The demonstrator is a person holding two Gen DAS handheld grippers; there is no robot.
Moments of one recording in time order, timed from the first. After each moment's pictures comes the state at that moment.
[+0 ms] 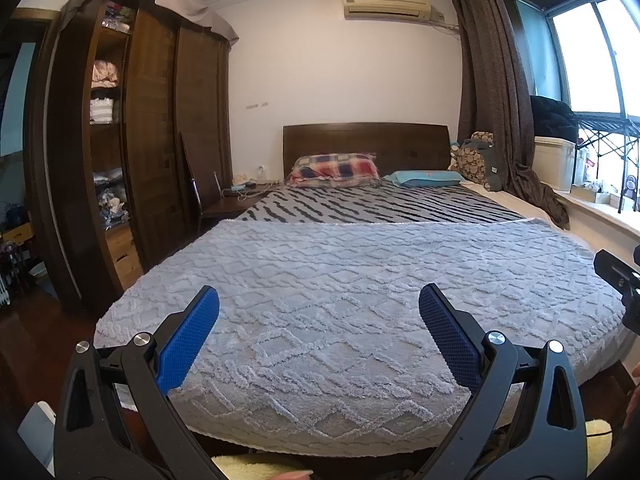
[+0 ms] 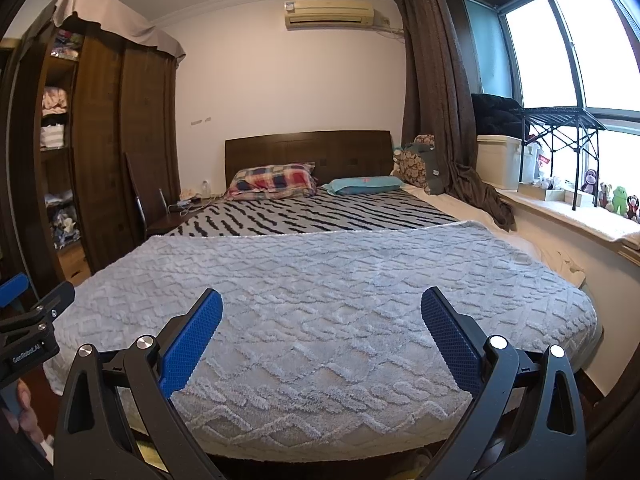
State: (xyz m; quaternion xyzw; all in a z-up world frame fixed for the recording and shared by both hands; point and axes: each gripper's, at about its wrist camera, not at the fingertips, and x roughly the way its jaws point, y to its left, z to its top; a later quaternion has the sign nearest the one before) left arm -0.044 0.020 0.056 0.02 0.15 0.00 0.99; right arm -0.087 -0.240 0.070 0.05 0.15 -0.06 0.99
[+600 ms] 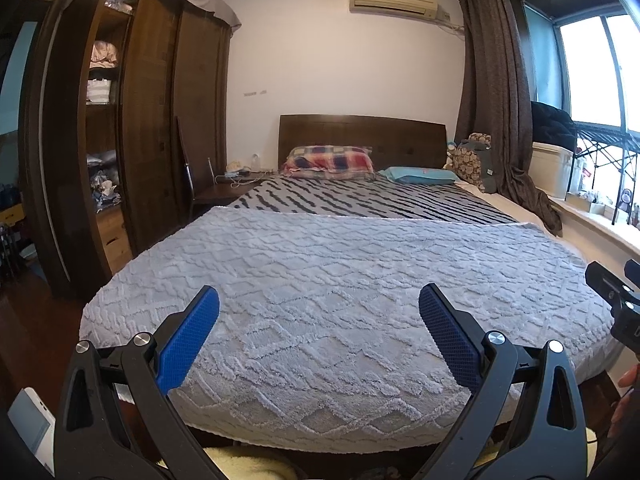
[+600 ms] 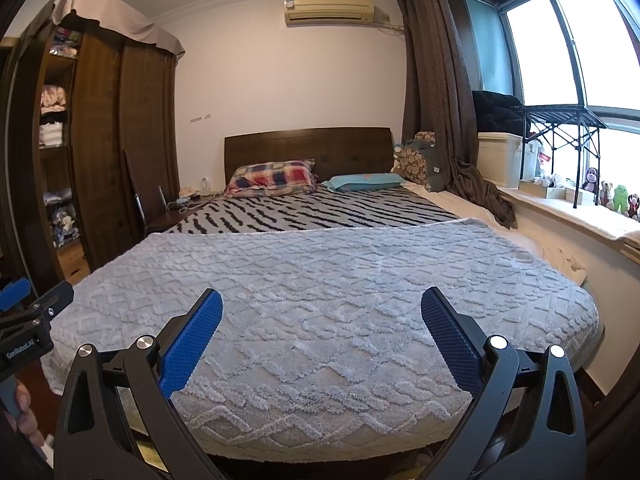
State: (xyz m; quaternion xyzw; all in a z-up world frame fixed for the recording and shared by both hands) left arm -0.035 0.026 0.053 0.00 0.17 -0.01 0.99; right arm -0.080 -0.238 0.066 0.05 0.15 -0.06 0.99
